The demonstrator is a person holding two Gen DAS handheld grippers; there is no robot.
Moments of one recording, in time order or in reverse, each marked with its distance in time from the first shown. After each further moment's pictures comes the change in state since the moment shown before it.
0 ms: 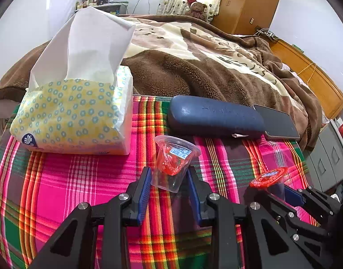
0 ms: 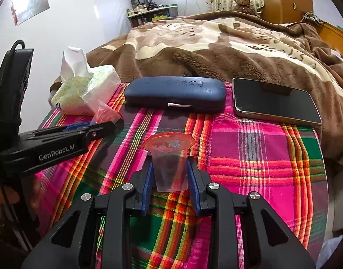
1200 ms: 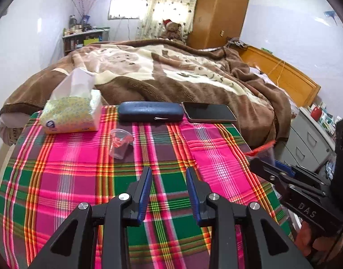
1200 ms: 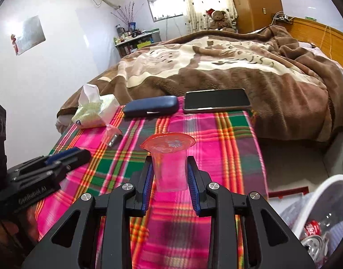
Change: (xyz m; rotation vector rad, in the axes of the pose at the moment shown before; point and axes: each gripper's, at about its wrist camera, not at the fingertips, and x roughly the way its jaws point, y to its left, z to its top) left arm -0.136 -0.081 -0.084 0.083 -0.152 -0.051; right arm -0.113 -0.034 -0.051 0.116 -0.145 -0.035
